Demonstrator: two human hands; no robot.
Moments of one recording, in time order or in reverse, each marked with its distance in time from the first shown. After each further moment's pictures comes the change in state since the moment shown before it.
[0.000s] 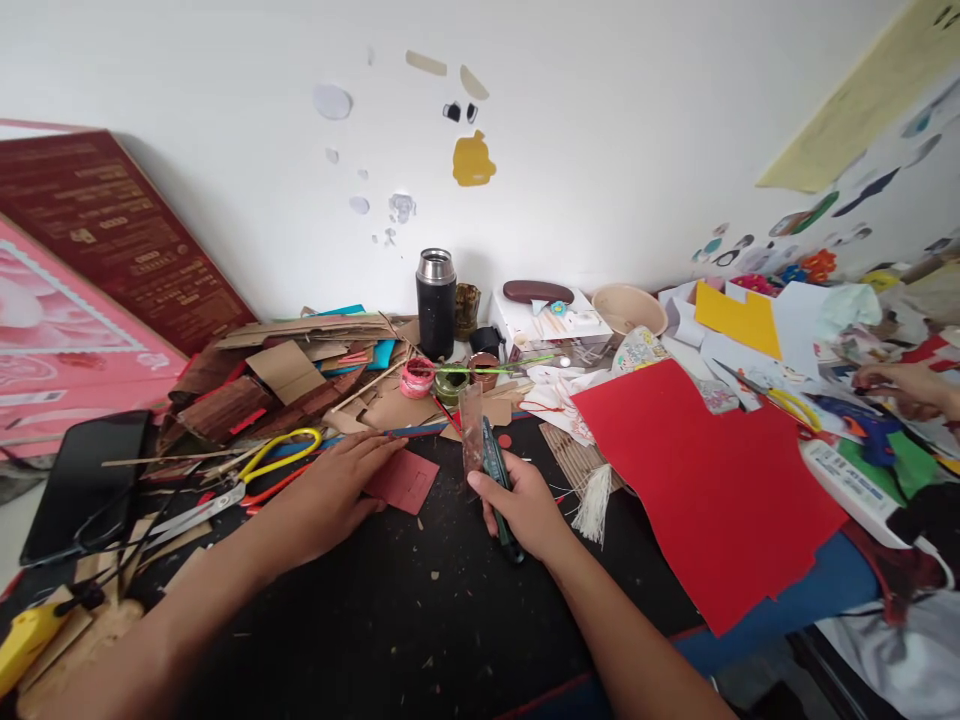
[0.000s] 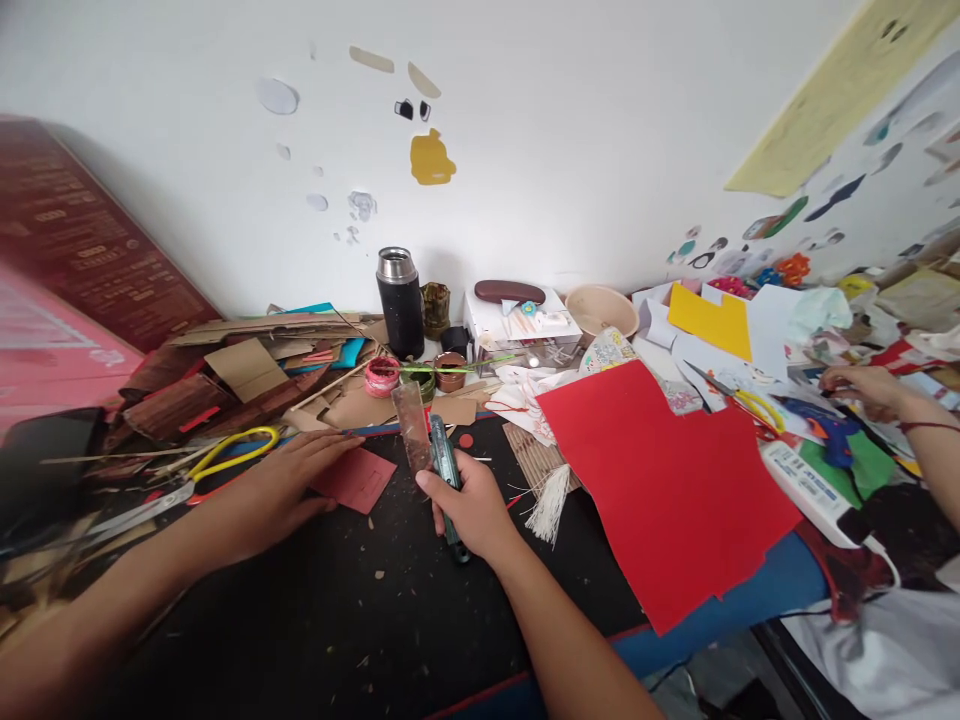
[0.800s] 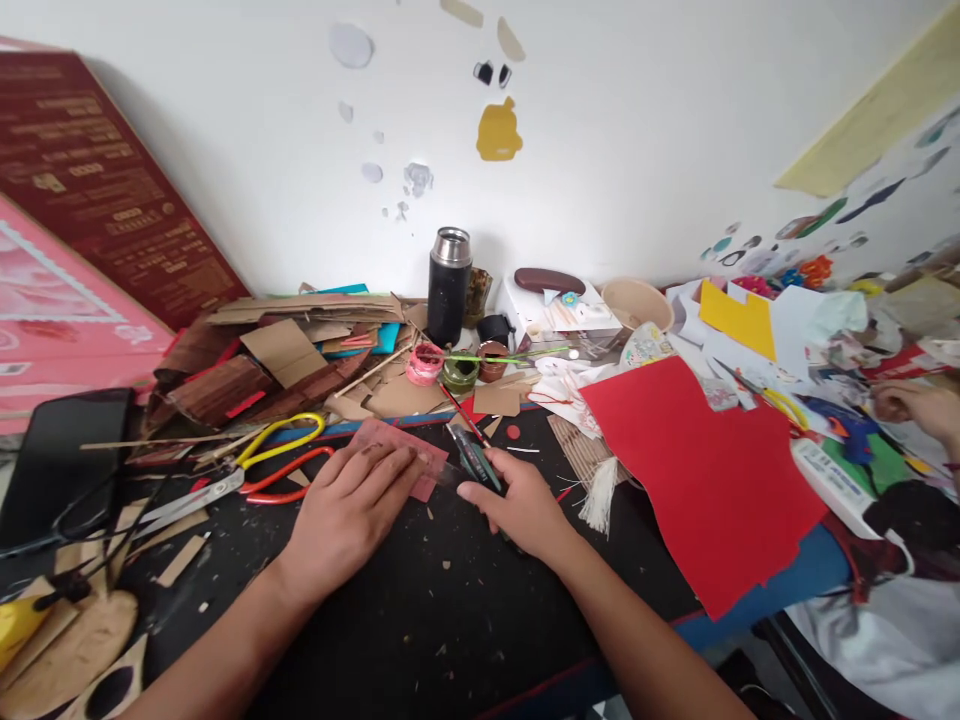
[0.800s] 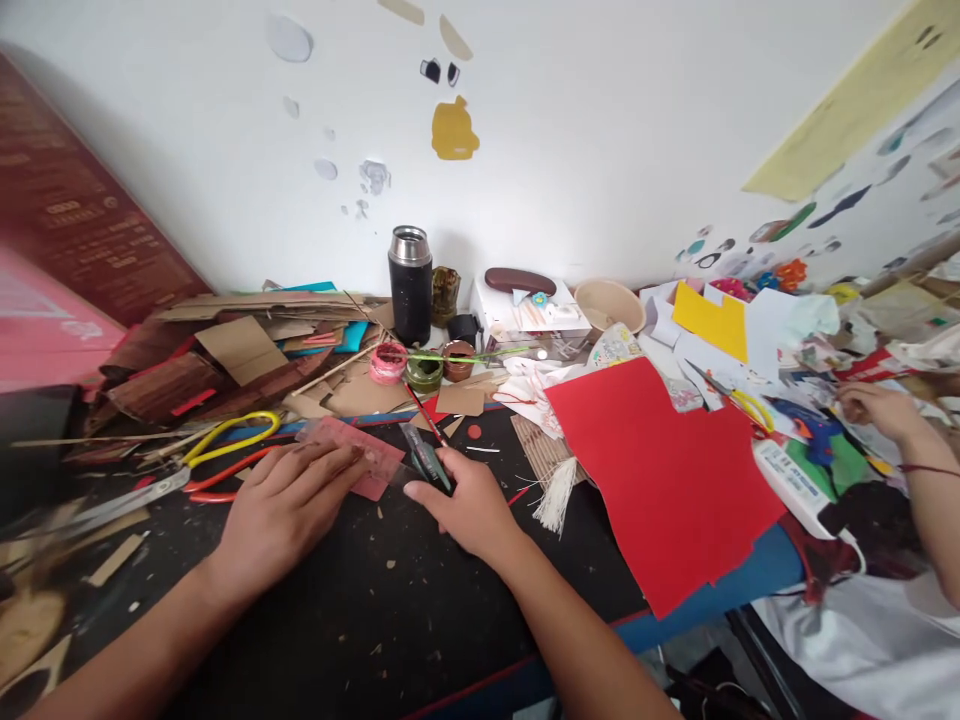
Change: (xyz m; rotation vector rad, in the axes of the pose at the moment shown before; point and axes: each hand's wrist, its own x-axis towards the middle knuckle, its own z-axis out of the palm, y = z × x) left_hand -0.020 0.030 0.019 0.300 0.442 0.203; right_hand -0.003 -0.009 0.014 -0.371 0.009 0.034
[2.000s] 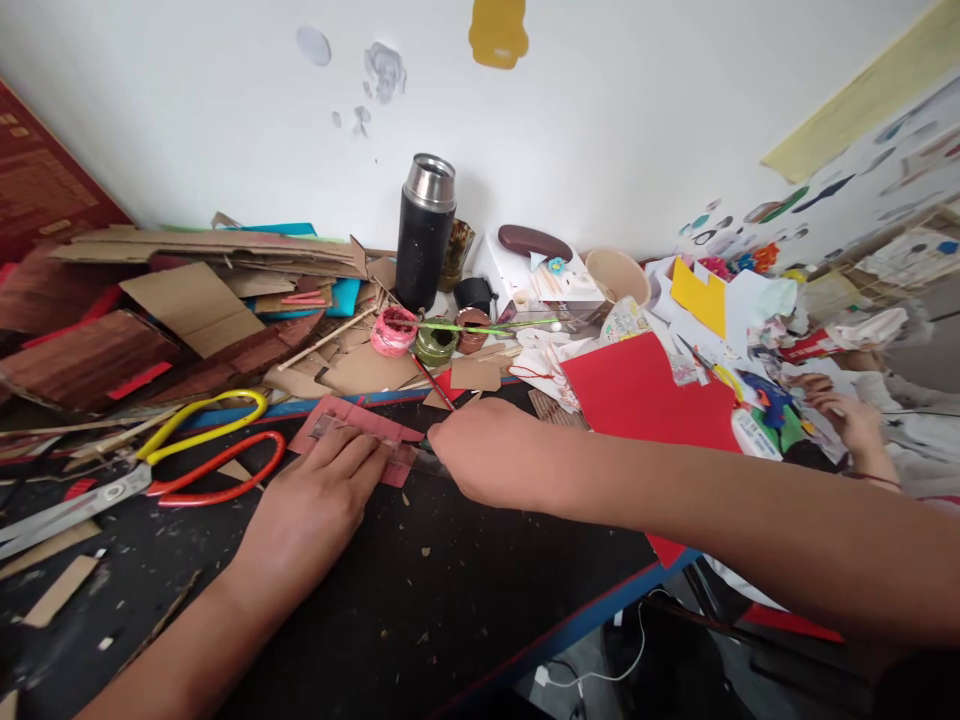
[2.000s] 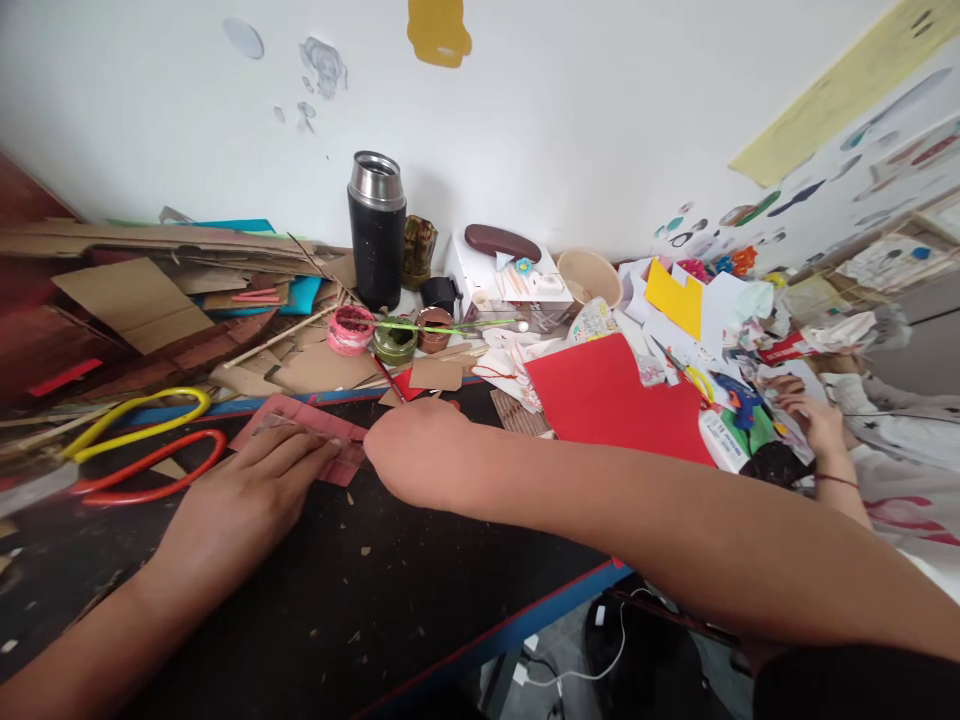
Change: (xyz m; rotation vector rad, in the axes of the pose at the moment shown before) left_hand 0.003 0.001 0.018 -0.143 -0.150 -0.060; right_hand 0.038 -0.140 -0.007 -1.382 -0.652 -0.030
